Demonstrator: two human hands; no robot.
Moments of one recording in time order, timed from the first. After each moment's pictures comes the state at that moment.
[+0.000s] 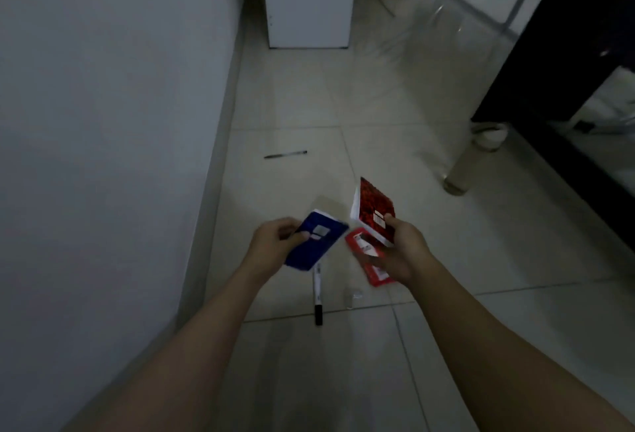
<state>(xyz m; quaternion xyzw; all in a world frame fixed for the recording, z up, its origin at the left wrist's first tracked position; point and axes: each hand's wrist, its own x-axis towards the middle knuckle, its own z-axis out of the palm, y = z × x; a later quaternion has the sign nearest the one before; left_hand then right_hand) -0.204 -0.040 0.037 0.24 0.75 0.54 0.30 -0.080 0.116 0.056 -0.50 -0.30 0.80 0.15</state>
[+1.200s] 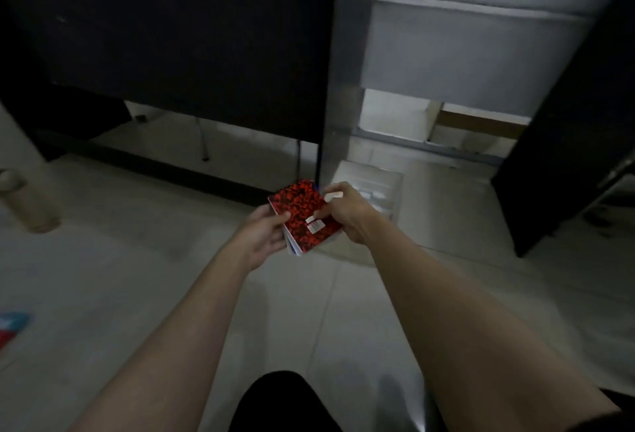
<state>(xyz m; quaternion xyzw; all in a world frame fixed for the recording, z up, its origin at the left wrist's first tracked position) 0.444 0.032 0.198 0.38 0.48 0.35 0.71 0.597 0.012 0.234 -0.67 -0.36 0.50 0.41</state>
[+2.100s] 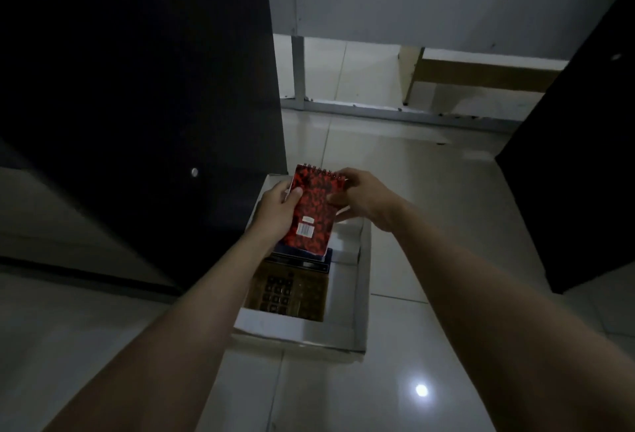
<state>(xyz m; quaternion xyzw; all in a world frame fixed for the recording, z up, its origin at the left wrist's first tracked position) 0.733 0.302 0.075 0.62 0.48 0.29 0.55 0.878 0.248 0.119 -0.68 -0.39 0.50 0.37</state>
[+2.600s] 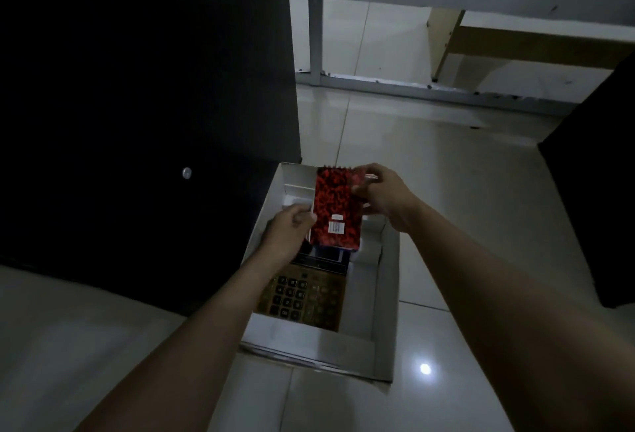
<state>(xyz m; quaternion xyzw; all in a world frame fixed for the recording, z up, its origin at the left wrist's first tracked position) 0.722 0.319 0.011 0.62 0.54 0.18 0.54 0.892 0.292 0.061 -0.71 -0.30 0.49 0.40</state>
